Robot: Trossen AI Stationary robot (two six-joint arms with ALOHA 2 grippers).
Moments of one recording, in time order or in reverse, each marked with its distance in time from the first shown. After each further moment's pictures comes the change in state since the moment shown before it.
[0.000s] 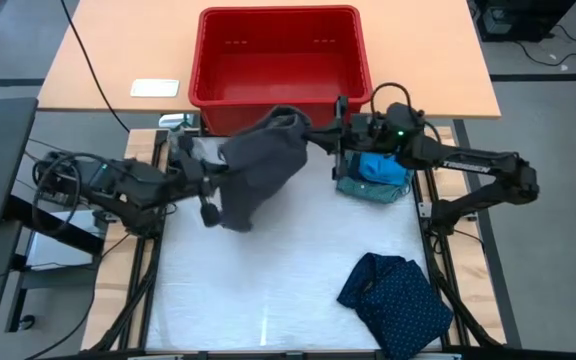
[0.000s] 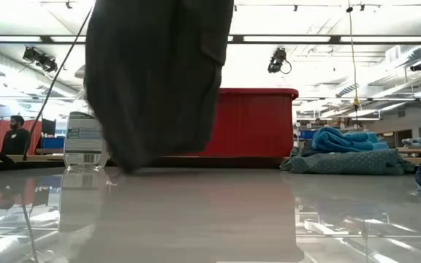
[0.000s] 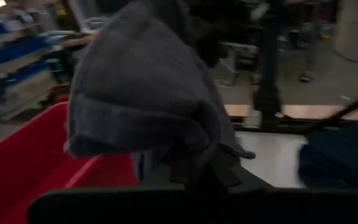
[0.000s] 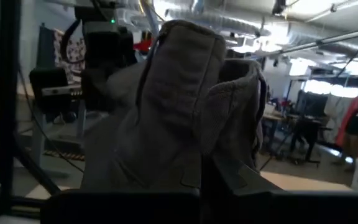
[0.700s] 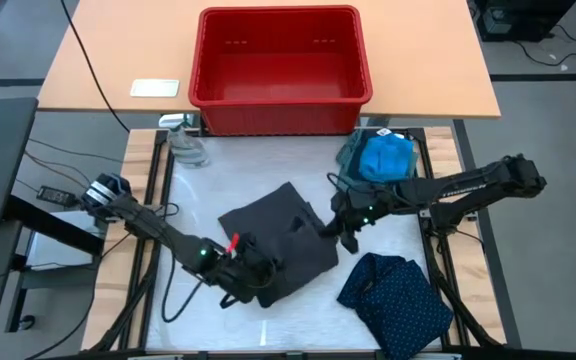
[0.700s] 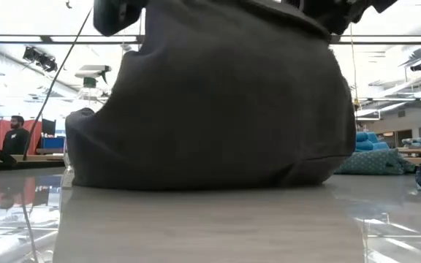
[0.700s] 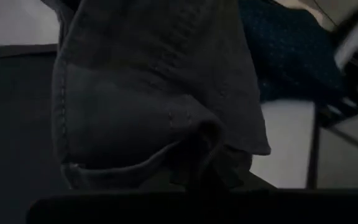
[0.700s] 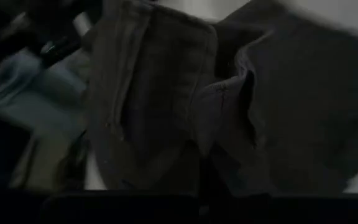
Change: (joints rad) left arm -0.183 0.526 -0.194 0.133 0.250 -0.944; right arm 0.372 -0.060 -0.332 -0.576 0.070 0.642
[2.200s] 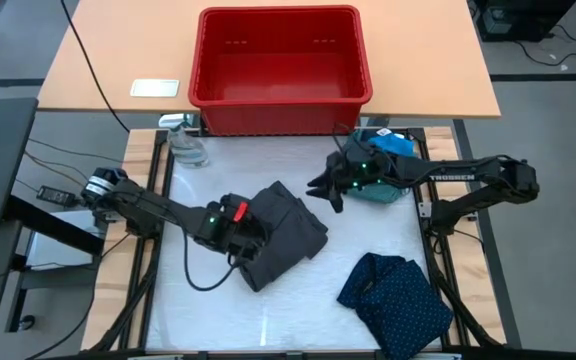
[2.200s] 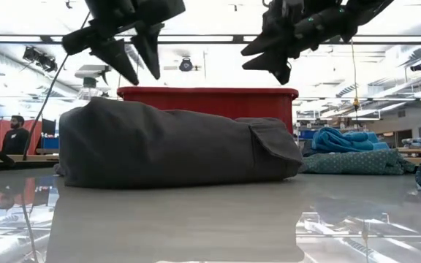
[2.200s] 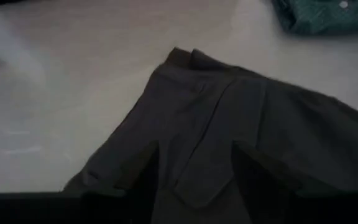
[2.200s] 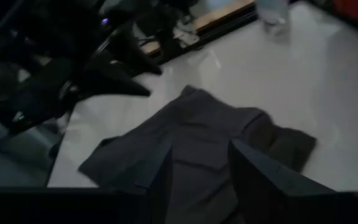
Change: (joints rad) left arm 0.200 -0.035 0.028 -0.616 -0.181 -0.579; right arm -0.344 0.054 -0.020 0.279 -0.100 -0.173
